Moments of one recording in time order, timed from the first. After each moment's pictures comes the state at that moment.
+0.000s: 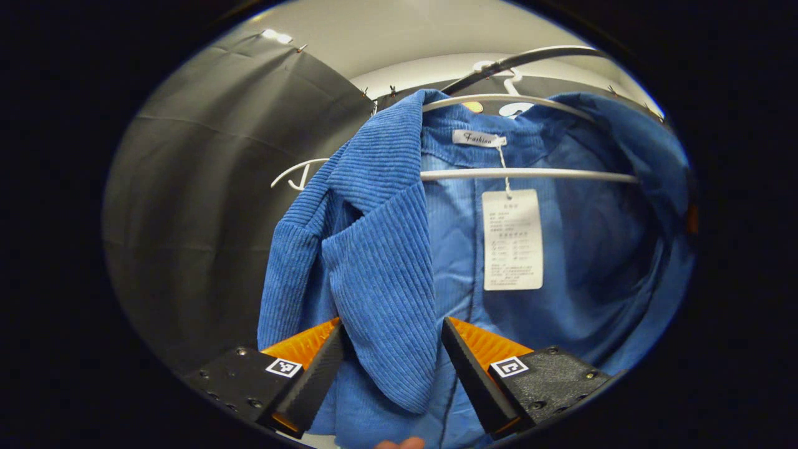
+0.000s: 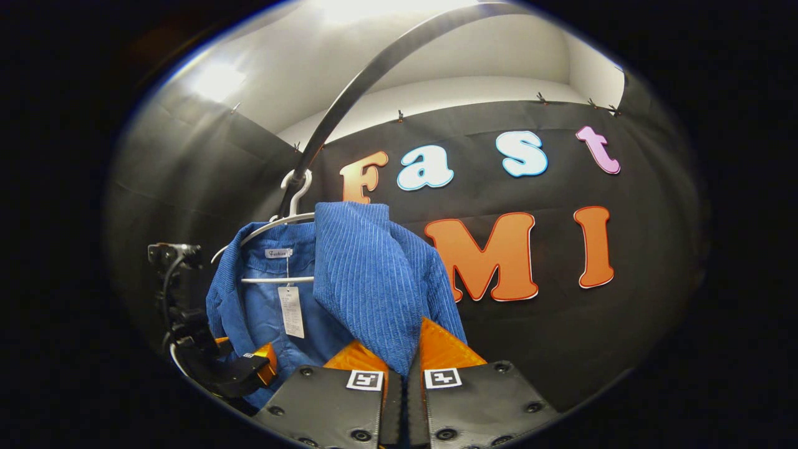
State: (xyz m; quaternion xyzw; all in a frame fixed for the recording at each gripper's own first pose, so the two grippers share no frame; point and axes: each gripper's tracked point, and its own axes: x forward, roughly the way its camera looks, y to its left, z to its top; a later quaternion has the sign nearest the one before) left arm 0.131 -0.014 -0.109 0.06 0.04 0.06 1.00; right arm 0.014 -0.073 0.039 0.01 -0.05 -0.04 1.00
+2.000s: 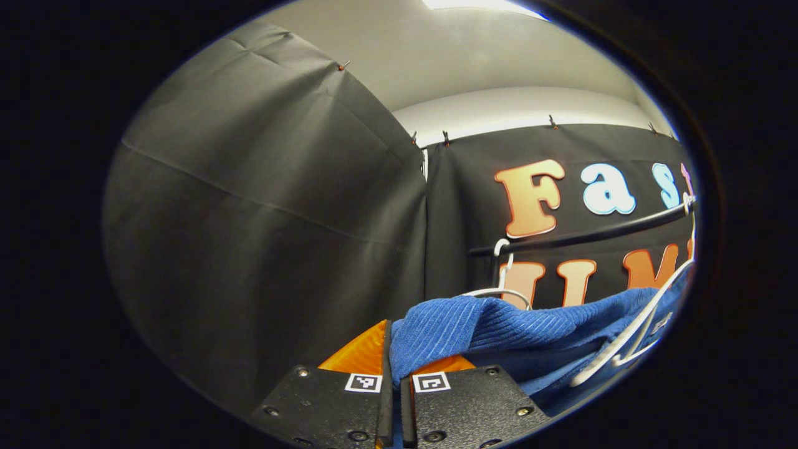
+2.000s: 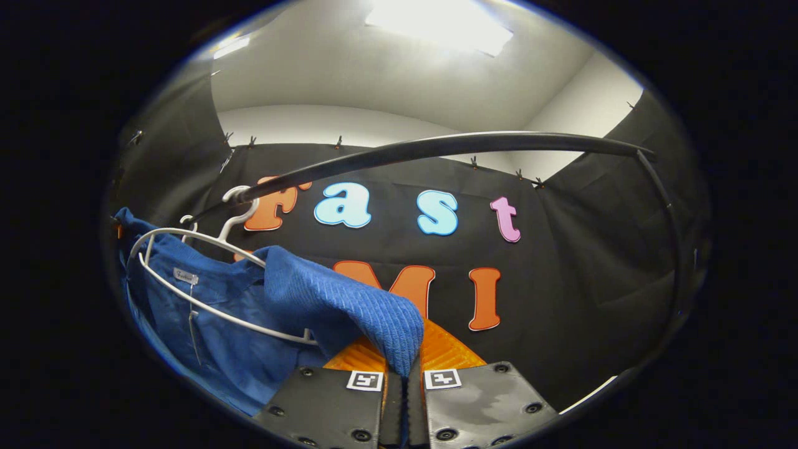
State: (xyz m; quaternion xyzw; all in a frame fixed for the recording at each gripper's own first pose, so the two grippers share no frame) left arm 0.264 0.209 0.110 0.04 -0.07 0.08 0.99; right arm -0.014 -0.079 0.101 -0.07 -0.13 -0.33 0.93
